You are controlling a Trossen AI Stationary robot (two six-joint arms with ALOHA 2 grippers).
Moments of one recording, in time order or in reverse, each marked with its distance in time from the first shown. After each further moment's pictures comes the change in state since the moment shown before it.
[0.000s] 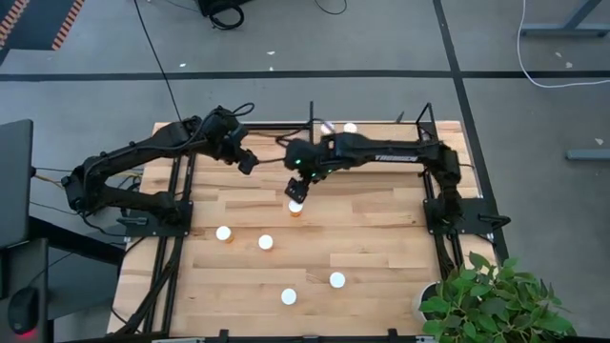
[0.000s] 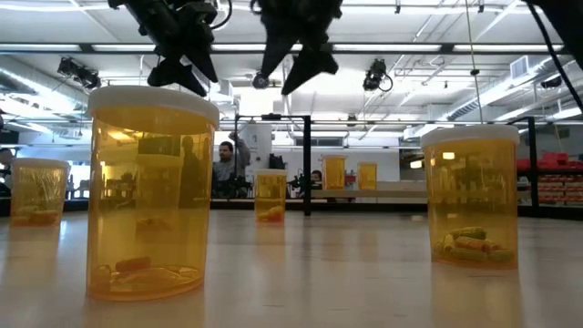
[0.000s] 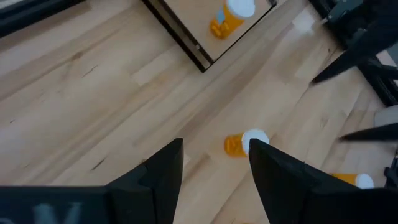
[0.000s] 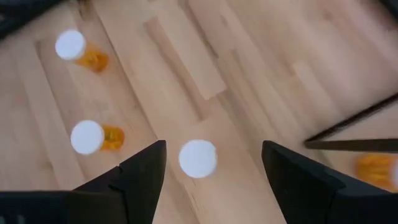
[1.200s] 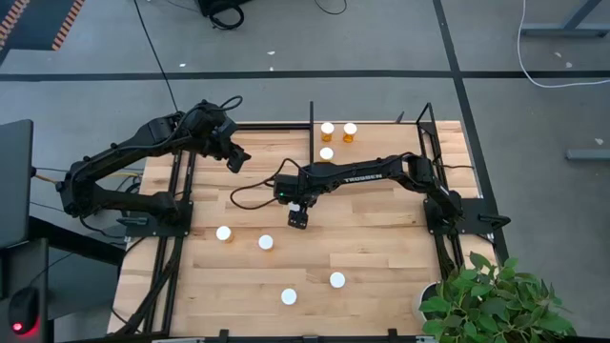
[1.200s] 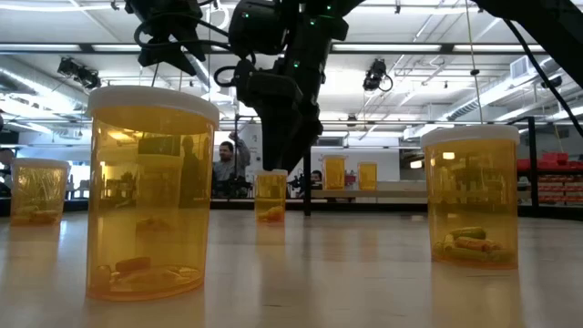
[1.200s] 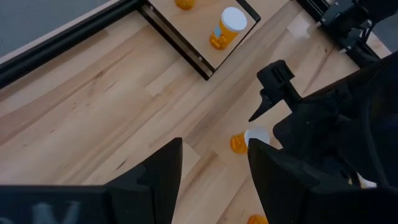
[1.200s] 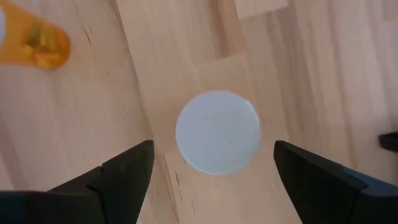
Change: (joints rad) left arm 0.002 -0.068 0.094 -0.133 -0.050 0.086; right arm 0.048 0.215 -0.088 0.037 -0.037 -0.200
